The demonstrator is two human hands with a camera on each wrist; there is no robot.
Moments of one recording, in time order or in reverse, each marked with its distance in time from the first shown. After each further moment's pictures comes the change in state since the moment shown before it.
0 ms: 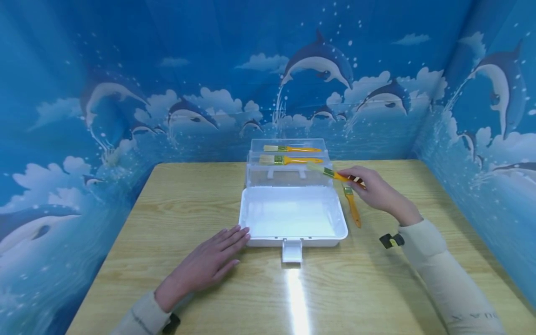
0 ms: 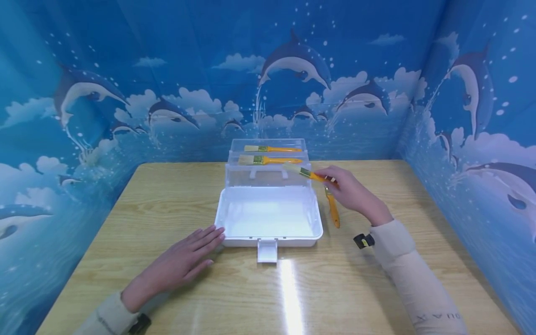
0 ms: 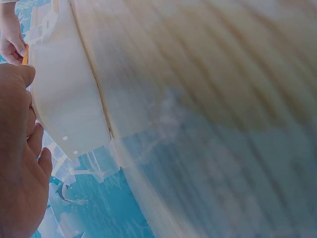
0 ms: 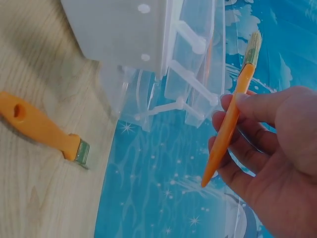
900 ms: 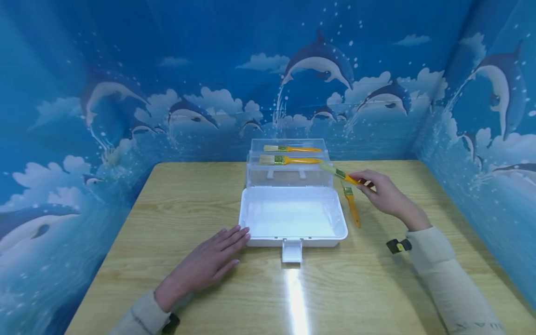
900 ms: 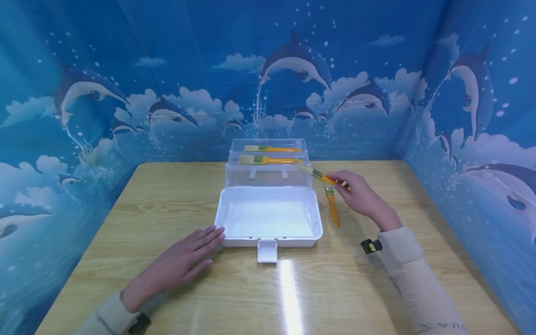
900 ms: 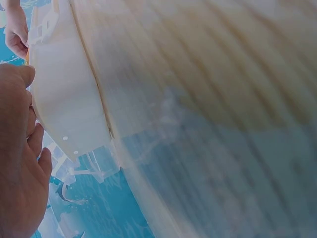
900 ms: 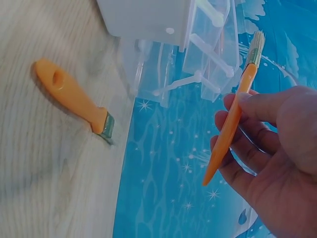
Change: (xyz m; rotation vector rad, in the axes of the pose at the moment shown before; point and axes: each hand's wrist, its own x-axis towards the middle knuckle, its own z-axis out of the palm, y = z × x) left_hand -0.001 0.001 -0.002 0.002 0.001 0.000; right_hand -0.019 0.022 0.002 -0.014 0.086 0.021
